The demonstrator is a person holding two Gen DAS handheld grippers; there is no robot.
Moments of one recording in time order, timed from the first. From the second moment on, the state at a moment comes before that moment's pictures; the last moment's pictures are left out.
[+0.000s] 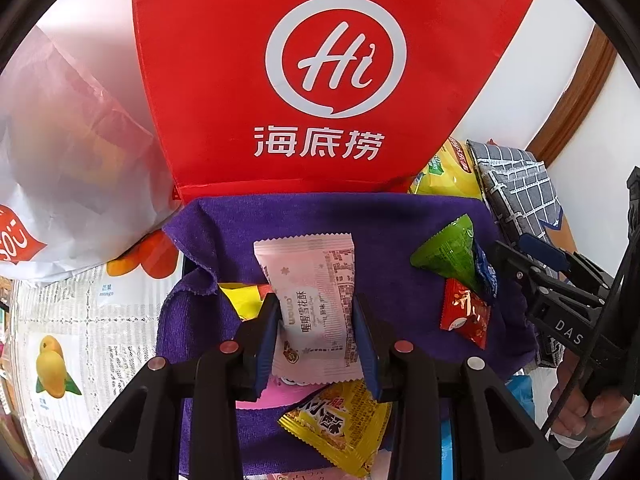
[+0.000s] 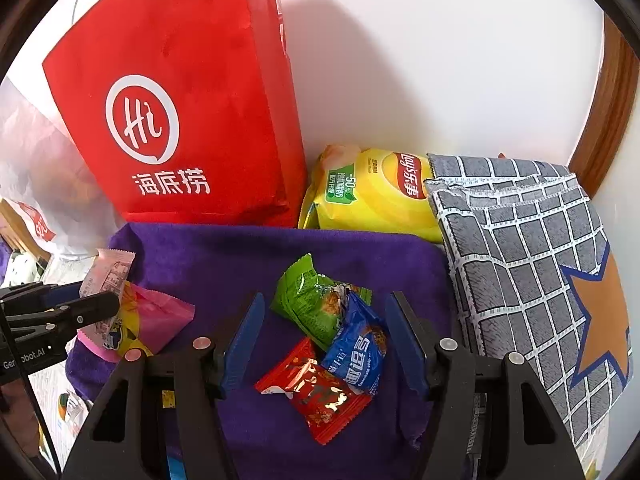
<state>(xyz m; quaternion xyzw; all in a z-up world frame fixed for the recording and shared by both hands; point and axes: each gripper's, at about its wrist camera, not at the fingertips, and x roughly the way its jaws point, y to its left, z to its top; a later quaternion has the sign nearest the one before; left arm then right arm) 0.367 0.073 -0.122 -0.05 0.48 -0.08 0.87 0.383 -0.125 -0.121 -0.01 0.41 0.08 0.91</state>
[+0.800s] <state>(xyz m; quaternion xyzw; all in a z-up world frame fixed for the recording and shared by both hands) 0.350 0.072 -0.091 -0.05 0.44 -0.08 0.89 0.361 -0.121 -0.101 0.00 0.39 0.07 0.92</state>
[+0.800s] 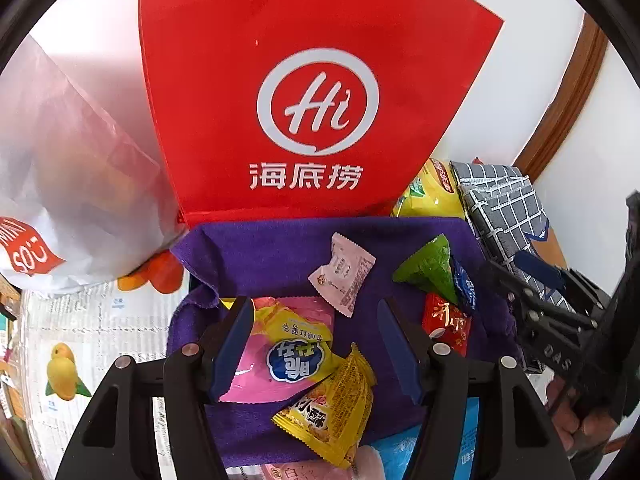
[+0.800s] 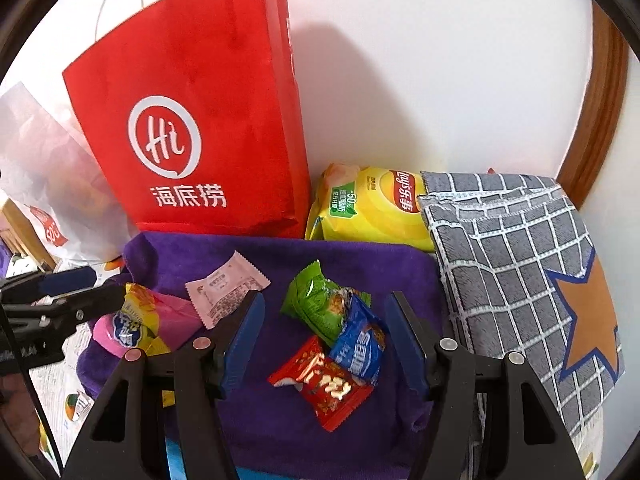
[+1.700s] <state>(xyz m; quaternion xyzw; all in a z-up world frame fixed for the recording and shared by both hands) 0.262 0.065 -0.033 -0.06 0.38 -0.10 0.92 0.233 -0.159 -0.067 -0.04 0.36 -0.01 0.93</state>
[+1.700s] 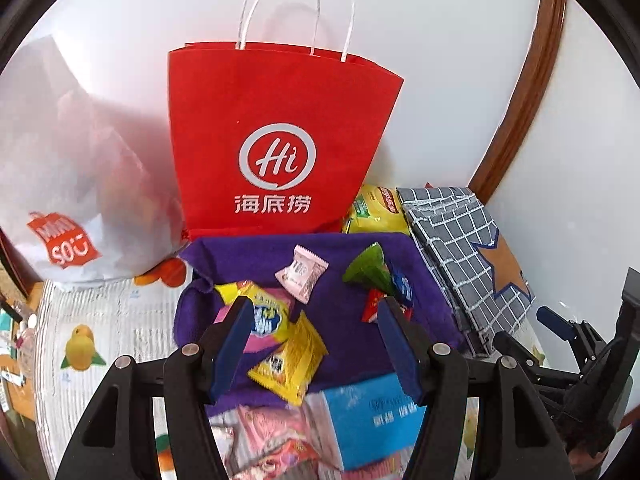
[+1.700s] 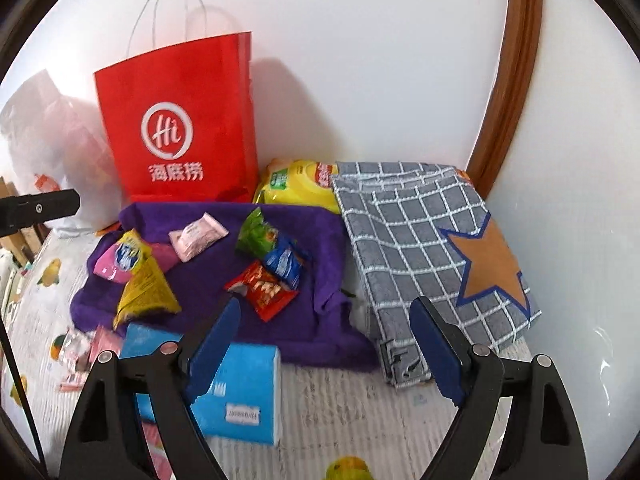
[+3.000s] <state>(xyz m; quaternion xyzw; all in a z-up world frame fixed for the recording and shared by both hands) 0.165 0.132 -0.106 -0.04 0.42 0.01 0.90 0.161 -0.078 -0.145 -0.01 0.44 0.16 0.88</state>
